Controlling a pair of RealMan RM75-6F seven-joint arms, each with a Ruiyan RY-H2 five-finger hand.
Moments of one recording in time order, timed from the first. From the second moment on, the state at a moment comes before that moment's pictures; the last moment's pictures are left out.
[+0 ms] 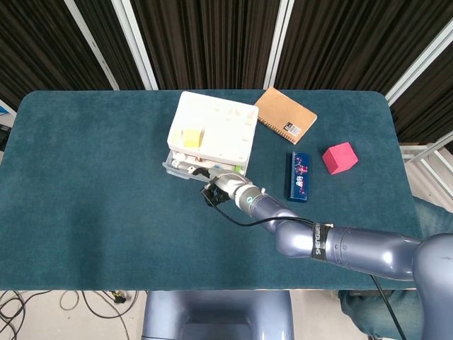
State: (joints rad) left arm -0.01 -0.77 -0.01 -1.80 1.39 1.44 -0.04; right arm 1.57 -1.18 0.12 -1.67 -0.04 0.39 -0.04
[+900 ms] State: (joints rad) left arm -0.01 -0.77 -0.01 -1.81 1.38 1.44 -0.04; right arm 1.58 -1.15 0.09 -1.65 -0.19 0.25 0.10
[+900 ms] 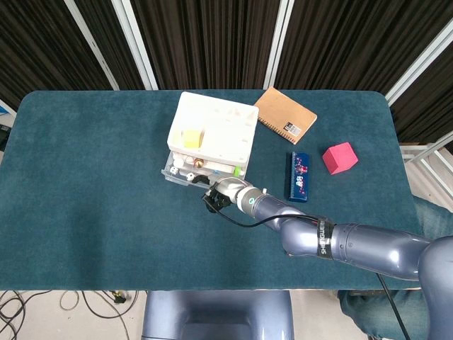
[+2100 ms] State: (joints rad) left arm -0.01 -0.77 -0.01 -1.81 1.38 1.43 -0.04; right arm 1.57 -1.12 0.10 -1.64 -0.40 0.16 0.29
